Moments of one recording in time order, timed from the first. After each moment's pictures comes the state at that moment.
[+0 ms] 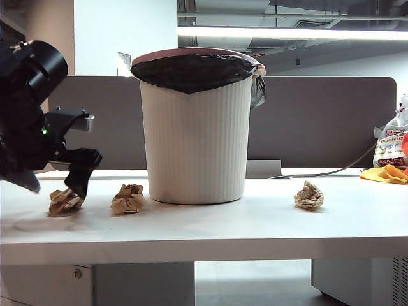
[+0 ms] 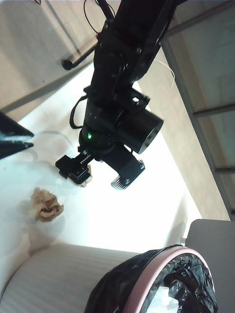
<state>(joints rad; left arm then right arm) -0.23 1.67 0.84 0.09 -0.18 0.01 0.94 1.11 0.95 -0.04 0.02 0.13</state>
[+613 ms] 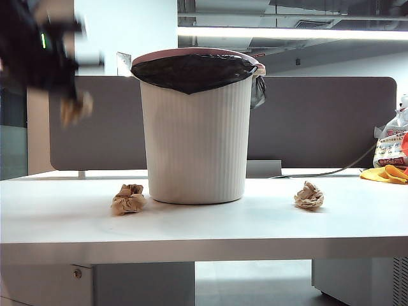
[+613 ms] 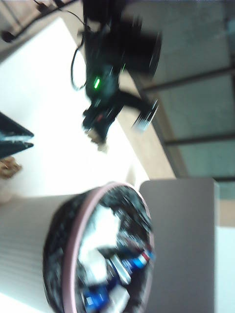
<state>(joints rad) -0.23 1.38 0.97 0.07 -0.13 -0.03 0.80 0.90 0.95 -0.06 0.01 0.13</state>
